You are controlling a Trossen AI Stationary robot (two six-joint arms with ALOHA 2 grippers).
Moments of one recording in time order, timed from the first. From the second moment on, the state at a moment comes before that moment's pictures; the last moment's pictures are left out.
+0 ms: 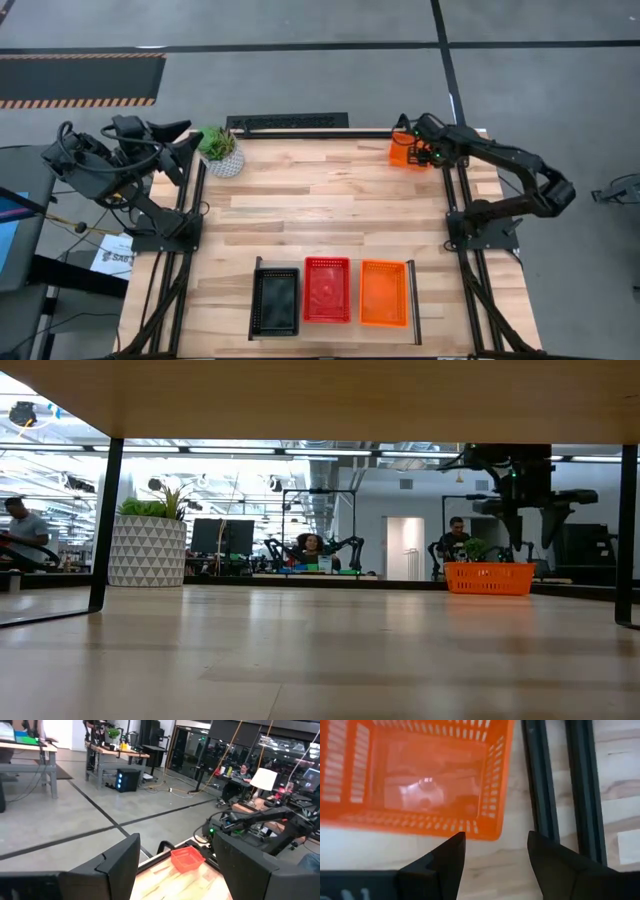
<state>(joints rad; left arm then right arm) -0.64 0.97 1.69 -1.16 -1.35 -0.71 -0.88 1.27 0.83 -0.92 0.30 0.79</state>
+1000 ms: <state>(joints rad) -0.64 0.97 1.69 -1.16 -1.40 -0.72 -1.01 1.49 0.84 -0.80 0.19 0.86</state>
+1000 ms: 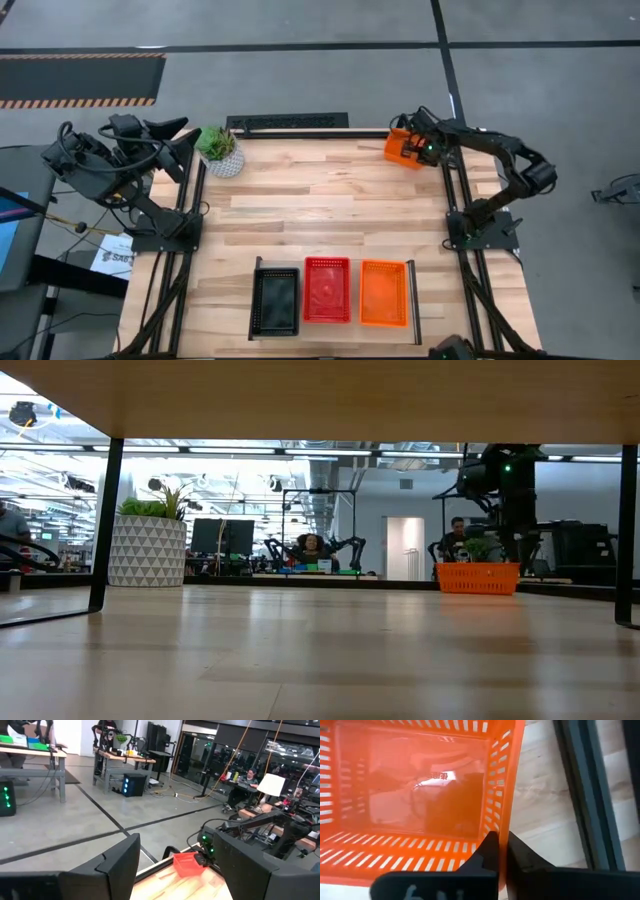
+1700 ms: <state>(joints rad) -0.64 0.97 1.69 -1.20 -1.39 -0.72 -1.00 1.13 1.12 -0.84 0.01 0.74</state>
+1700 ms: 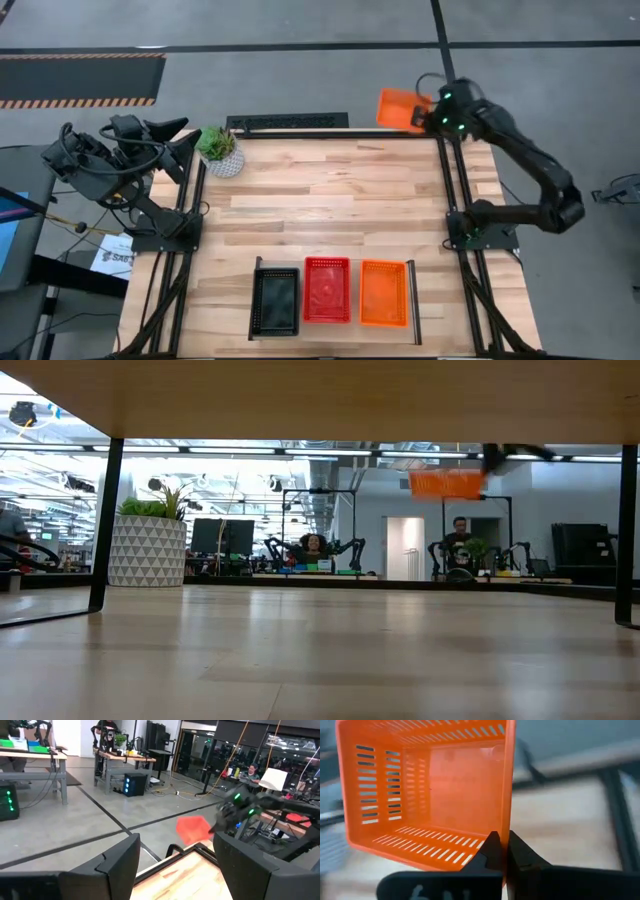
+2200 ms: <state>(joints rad) -0.64 0.97 1.69 -1.20 -1.36 -0.72 -0.65 1.10 1.73 -1.29 -0.25 0.00</state>
